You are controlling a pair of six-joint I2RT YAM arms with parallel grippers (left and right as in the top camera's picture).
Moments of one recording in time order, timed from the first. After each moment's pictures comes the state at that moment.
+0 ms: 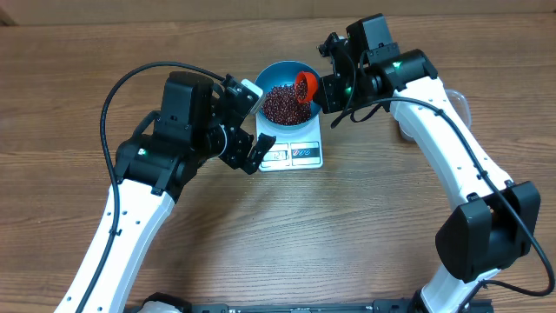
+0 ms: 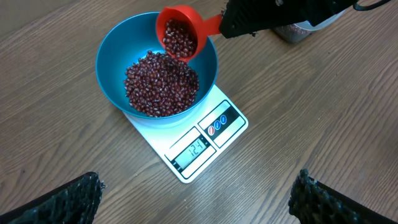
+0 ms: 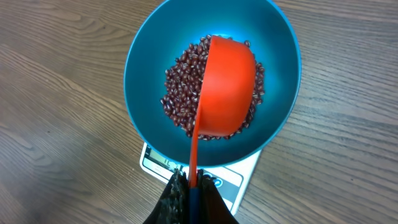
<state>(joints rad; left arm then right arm) -0.32 1.33 1.29 -0.80 0.32 0.22 0.33 1.87 1.72 -0.92 -0.36 0.07</state>
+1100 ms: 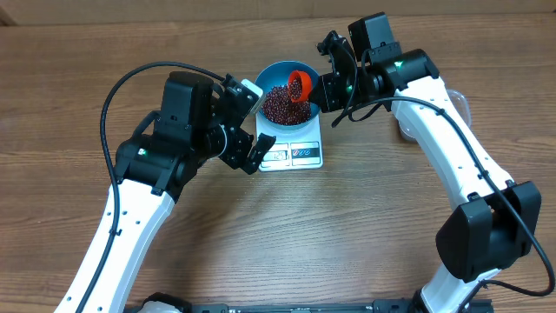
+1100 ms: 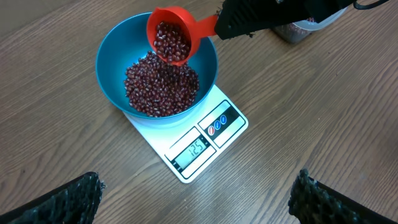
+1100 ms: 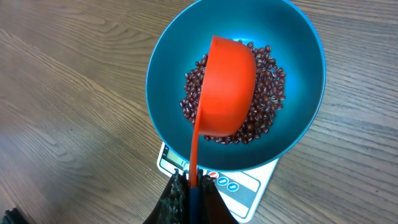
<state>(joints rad) -0.32 1.33 1.29 -0.80 0.32 0.22 0.32 1.87 1.72 -0.90 -0.43 0.07</state>
